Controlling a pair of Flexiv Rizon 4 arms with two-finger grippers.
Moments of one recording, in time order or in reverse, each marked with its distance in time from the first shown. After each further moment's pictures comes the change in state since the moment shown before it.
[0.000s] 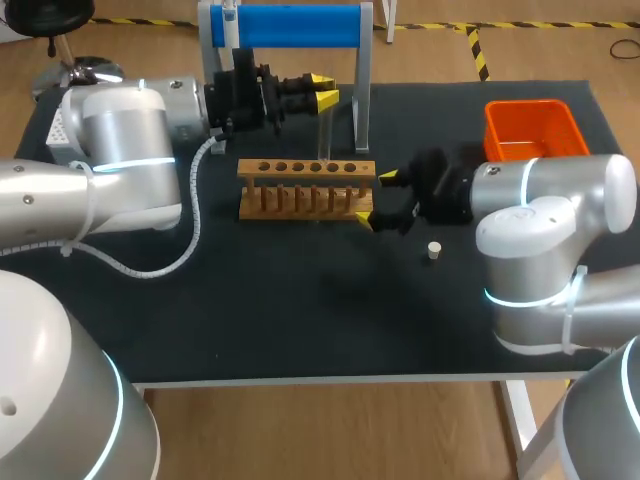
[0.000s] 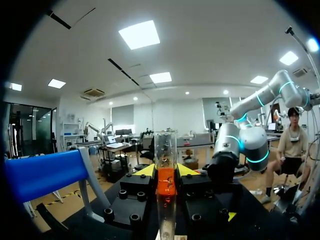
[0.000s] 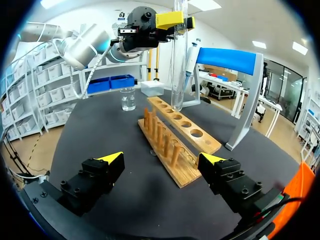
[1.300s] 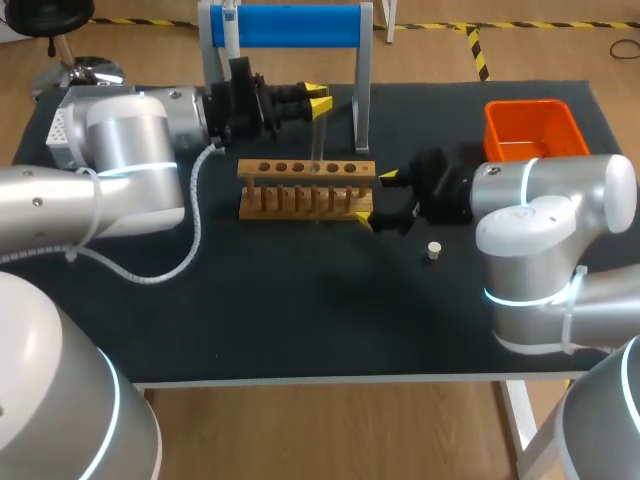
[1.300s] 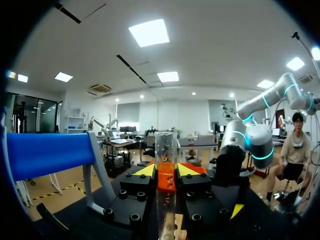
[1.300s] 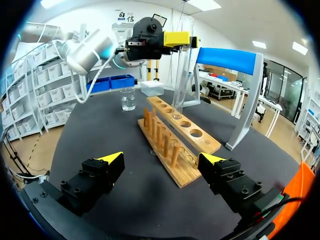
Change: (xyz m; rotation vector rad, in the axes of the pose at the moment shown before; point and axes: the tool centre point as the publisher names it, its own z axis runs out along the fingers) left arm -0.019 0.029 -0.008 0.008 -0.044 -0.062; right arm 0.000 0.000 0.000 0.000 0.000 0.000
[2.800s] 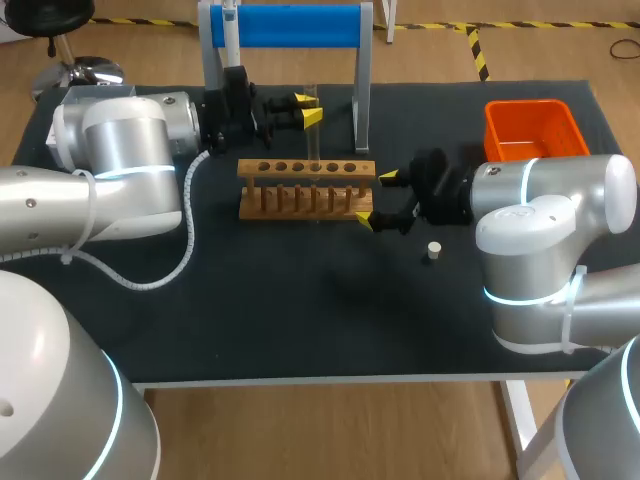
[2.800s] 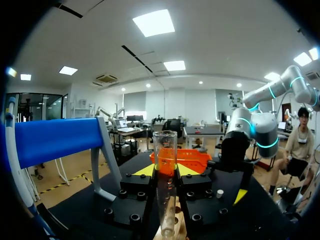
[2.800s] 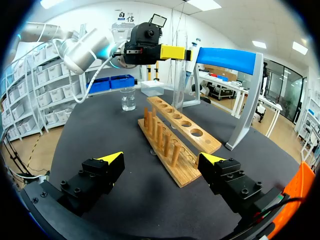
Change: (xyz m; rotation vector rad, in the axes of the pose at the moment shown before) left arm -0.006 0.023 -0.016 -0.117 -0.061 0.007; right arm 0.000 0.000 0.000 0.000 0.000 0.000
